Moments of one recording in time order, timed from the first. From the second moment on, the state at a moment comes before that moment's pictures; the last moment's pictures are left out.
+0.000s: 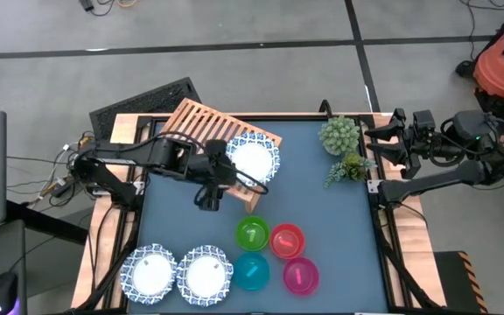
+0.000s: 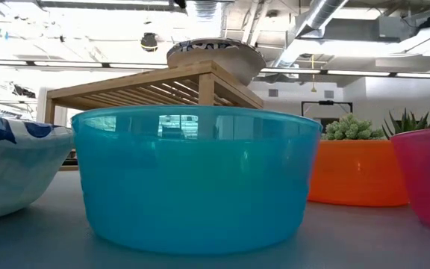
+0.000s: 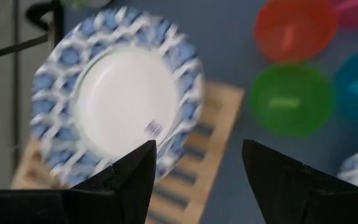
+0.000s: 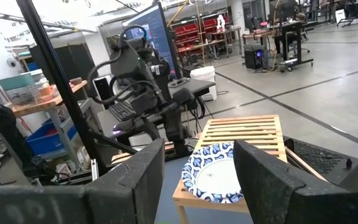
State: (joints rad) left arm -0.12 1.60 1.81 -1.16 -0.26 0.11; right arm 0.10 0.56 1.20 -0.64 0.22 0.24
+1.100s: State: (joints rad) left arm -0.61 1.46 1.50 -1.24 -0.07 -0.54; right arm 0.10 0.56 1.20 -0.72 0.21 0.25
